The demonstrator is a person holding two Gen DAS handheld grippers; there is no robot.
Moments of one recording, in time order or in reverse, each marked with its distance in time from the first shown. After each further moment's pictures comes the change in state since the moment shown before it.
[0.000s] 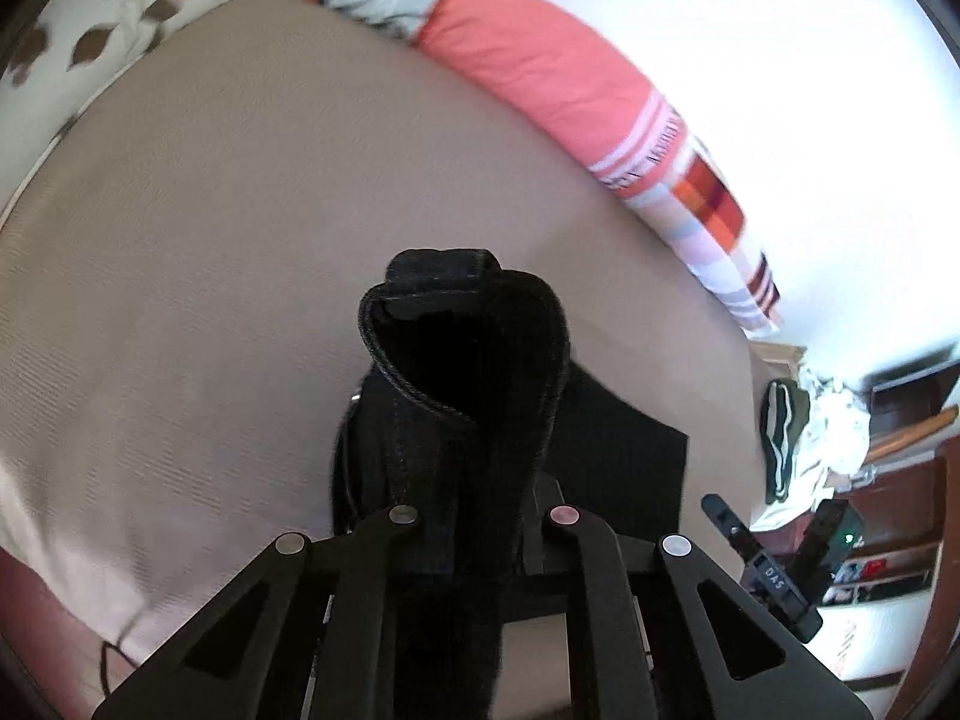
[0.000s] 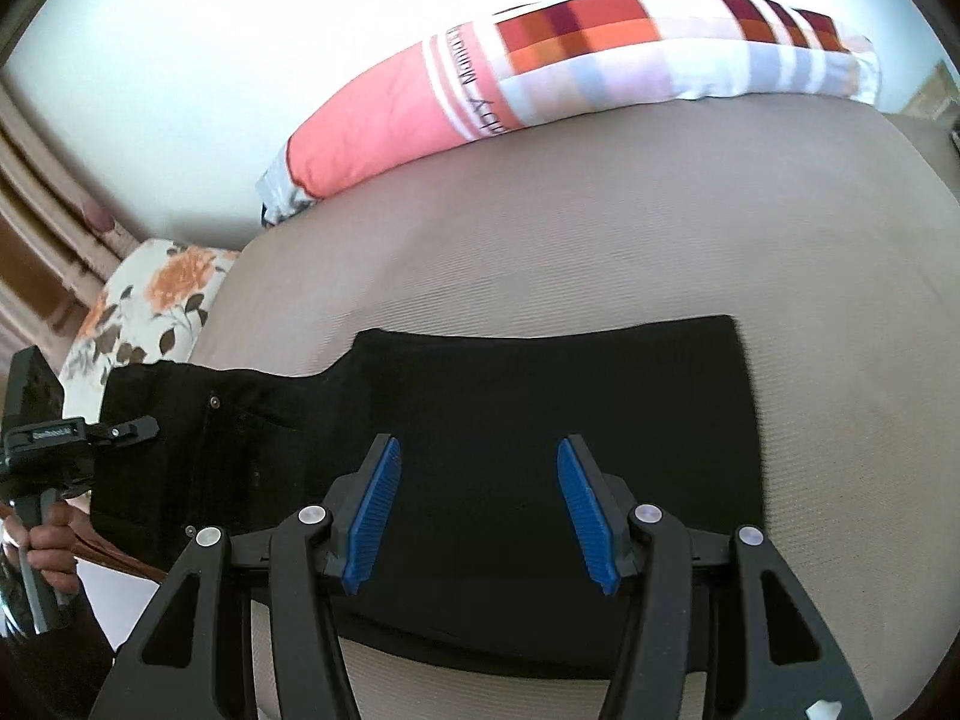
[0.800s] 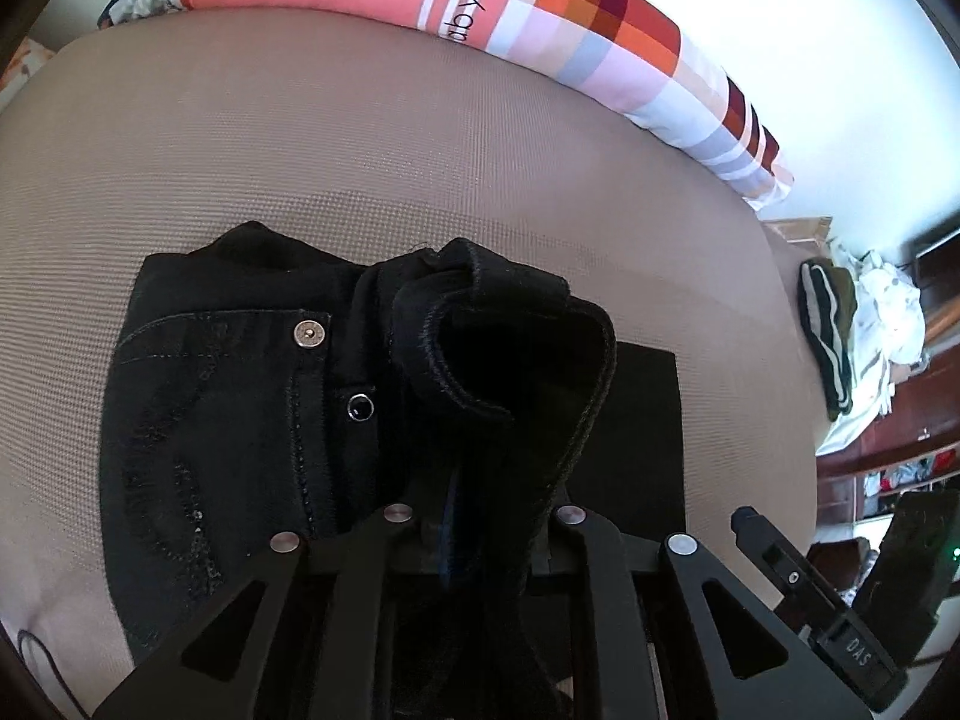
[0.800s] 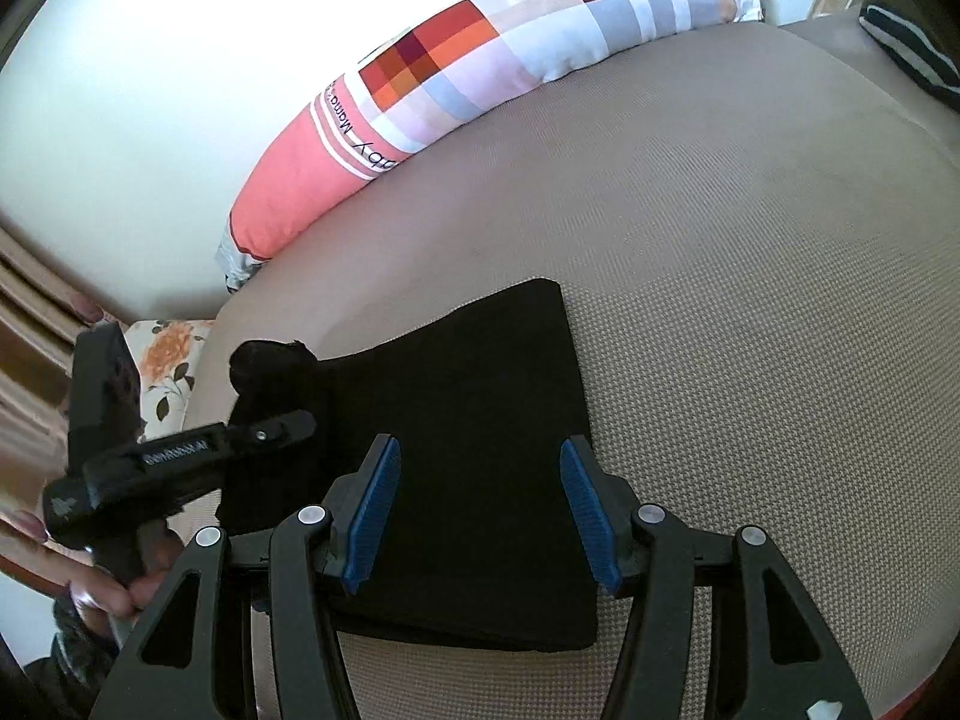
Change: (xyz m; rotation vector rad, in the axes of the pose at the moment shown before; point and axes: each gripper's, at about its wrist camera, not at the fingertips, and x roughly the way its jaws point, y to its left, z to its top) left arm 0.177 -0.157 -0.055 0.242 0.089 0.093; right arm -0.025 -0.099 -0.021 0.197 -0.047 0.028
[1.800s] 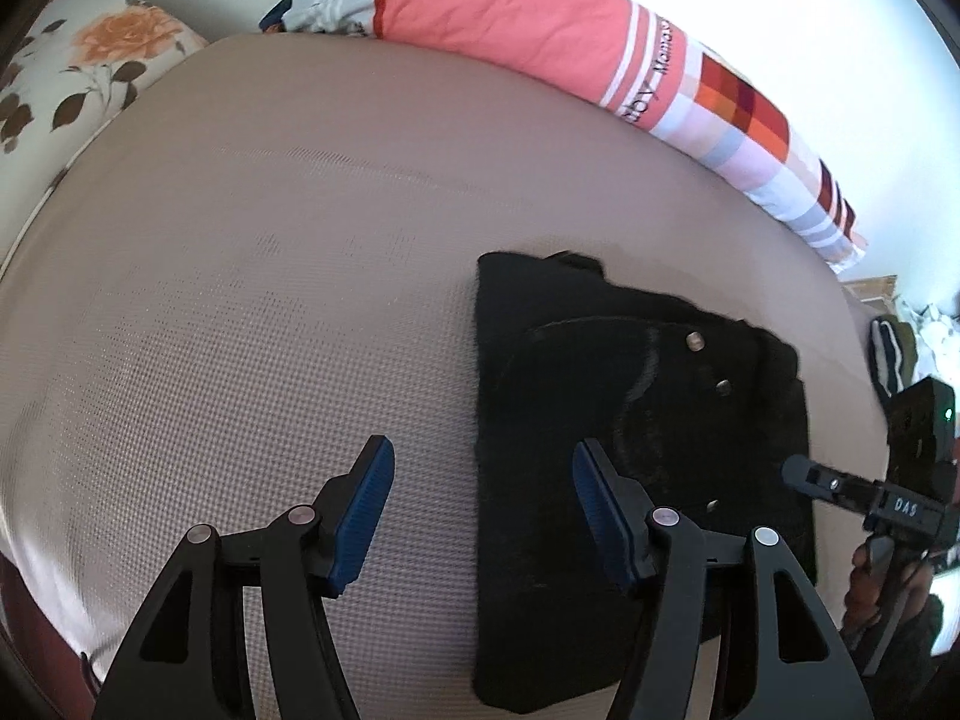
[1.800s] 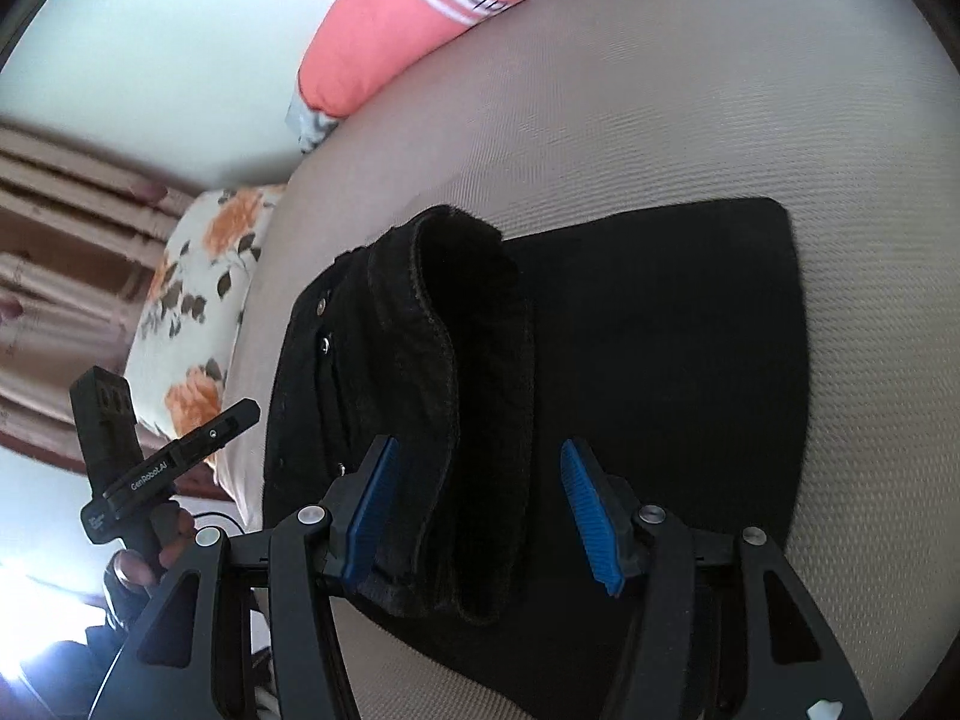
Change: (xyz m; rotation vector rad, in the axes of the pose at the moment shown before) left arm -0.070 0.125 -0.036 -0.072 -0.143 0.187; right arm 0.100 0.032 0.012 -0.158 0.366 0.239
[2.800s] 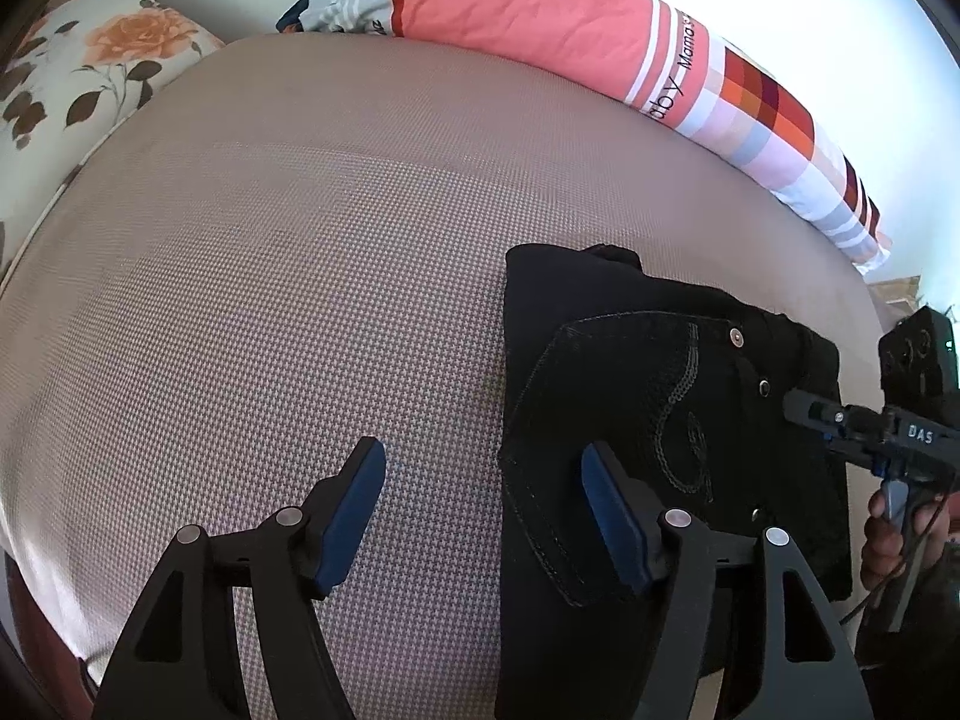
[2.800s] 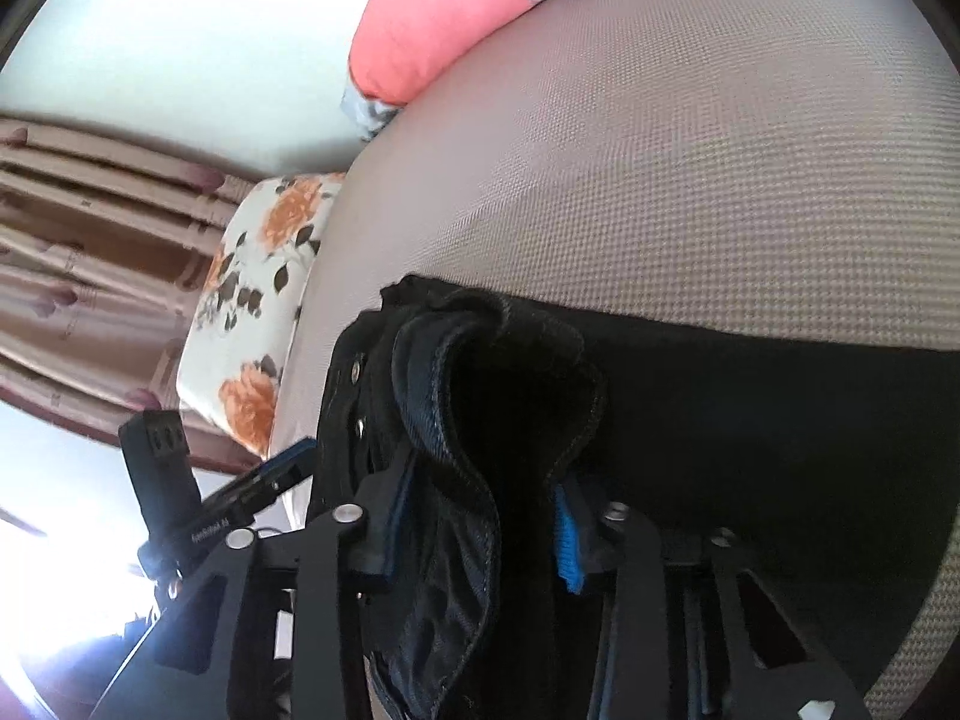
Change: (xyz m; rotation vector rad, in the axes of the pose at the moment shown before) left arm 0.016 0.005 -0.002 -0.001 -0.025 0.050; right arm 0.042 -0.003 0.039 -0.042 0.043 0.198
